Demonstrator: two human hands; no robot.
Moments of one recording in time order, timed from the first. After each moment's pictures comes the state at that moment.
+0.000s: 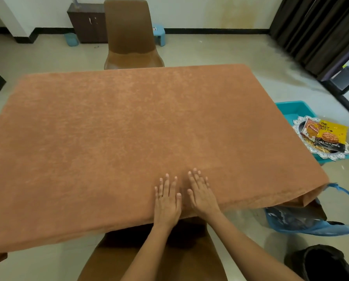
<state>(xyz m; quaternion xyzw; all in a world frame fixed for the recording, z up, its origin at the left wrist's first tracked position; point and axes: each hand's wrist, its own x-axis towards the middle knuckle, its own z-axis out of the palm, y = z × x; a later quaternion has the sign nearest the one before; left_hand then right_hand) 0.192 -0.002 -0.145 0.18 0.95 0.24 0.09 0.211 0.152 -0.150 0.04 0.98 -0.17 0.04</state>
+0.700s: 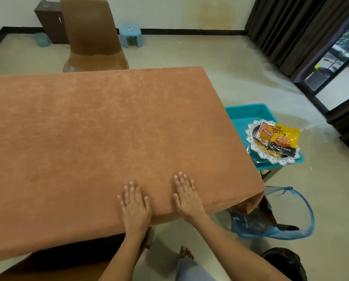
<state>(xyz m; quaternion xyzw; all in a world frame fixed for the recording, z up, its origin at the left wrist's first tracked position) 0.215 0.179 -0.154 0.05 0.98 0.18 0.05 0.244 0.368 -0.154 0.05 0.98 -0.16 0.09</state>
